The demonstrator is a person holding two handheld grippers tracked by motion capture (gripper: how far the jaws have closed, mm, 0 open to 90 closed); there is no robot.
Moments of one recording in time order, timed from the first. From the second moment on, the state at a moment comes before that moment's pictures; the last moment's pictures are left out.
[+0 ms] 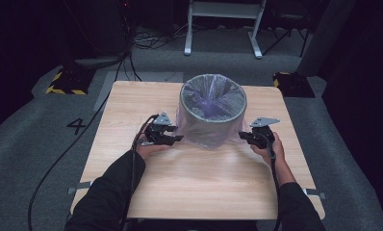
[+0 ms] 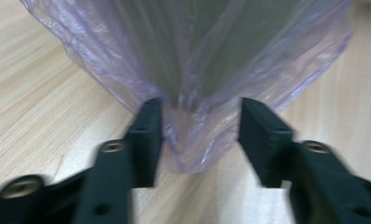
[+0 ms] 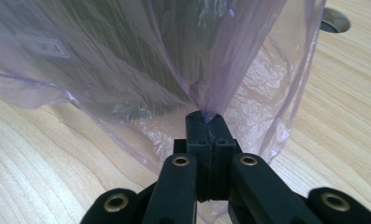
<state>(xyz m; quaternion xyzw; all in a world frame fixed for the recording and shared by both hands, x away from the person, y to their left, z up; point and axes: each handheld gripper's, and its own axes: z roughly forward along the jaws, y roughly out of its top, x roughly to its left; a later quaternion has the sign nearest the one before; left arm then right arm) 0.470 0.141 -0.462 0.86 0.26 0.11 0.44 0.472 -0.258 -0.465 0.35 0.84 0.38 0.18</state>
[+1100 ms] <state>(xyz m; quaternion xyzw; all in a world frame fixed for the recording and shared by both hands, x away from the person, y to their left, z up) 0.367 0.192 -0.496 0.87 0.29 0.11 0.37 0.403 -0.287 -0.416 0.32 0.81 0.44 0.22</state>
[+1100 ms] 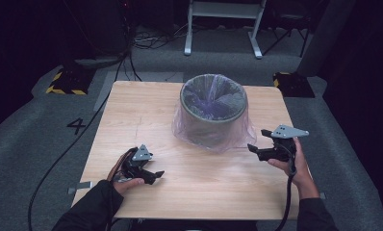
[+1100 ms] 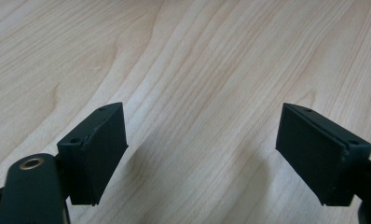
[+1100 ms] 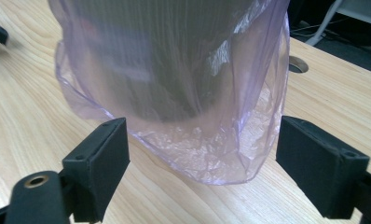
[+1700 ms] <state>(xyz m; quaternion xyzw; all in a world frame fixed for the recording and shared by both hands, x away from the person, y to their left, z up) 0.364 0.198 -0.504 0.87 0.30 0.12 0.37 0.419 -0.277 -0.353 0.31 0.78 0.49 0.25</state>
